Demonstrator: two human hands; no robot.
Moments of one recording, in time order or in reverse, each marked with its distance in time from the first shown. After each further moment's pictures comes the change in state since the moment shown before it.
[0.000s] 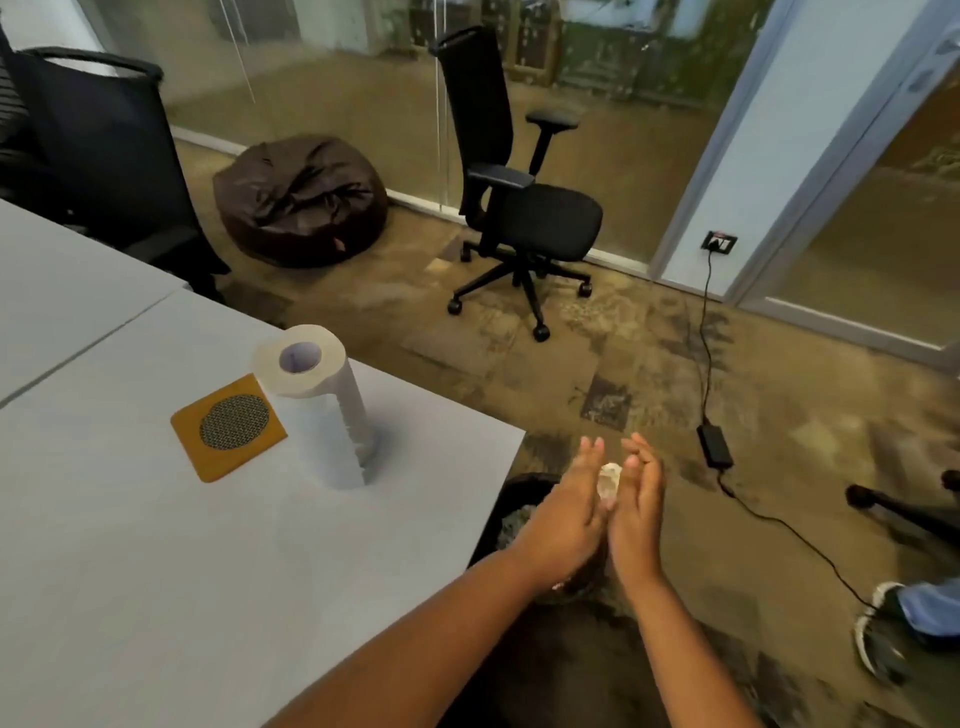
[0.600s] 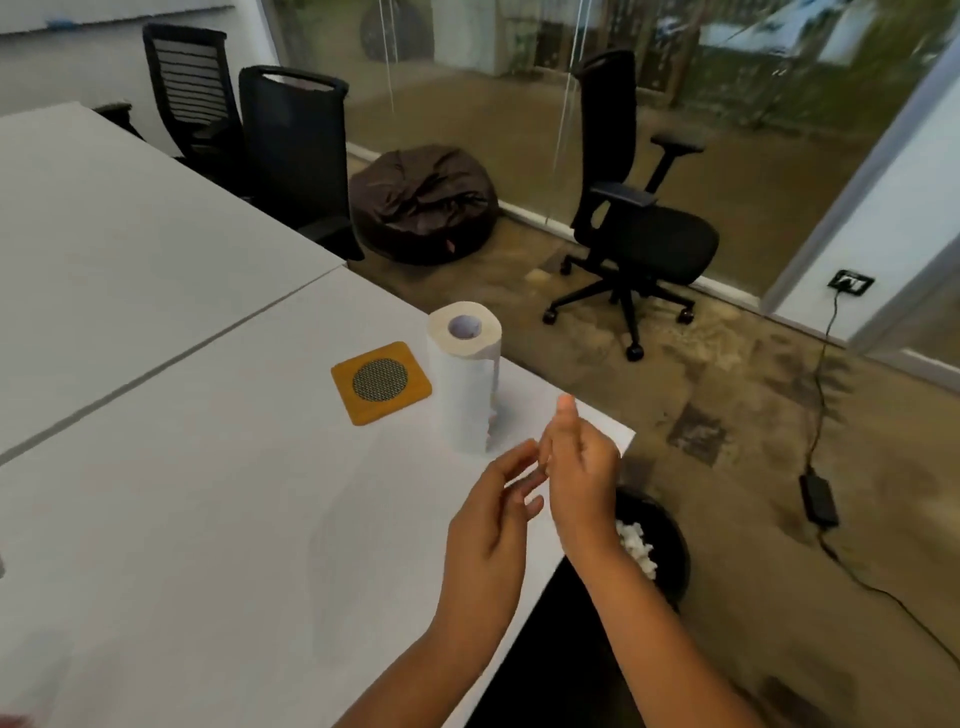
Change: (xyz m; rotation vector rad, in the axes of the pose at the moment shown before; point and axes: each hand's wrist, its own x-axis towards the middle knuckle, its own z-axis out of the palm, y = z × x) left_hand -0.195 0.023 -0.089 -0.323 0.785 -0.073; right_hand -0.117 -0.159 0.117 0.248 -0.353 -0.083
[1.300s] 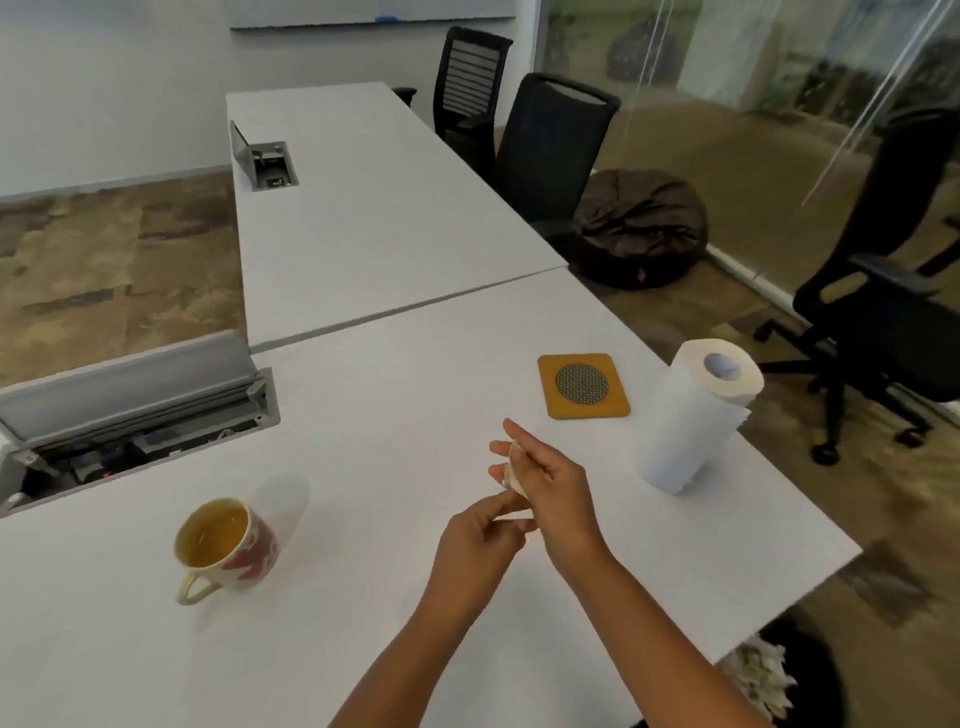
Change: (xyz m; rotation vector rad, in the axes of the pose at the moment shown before) left_hand -0.057 -0.049 -0.176 0.027 0.347 -0.391; right_hand -0.094 0.002 0.176 0.148 -0.768 0.330
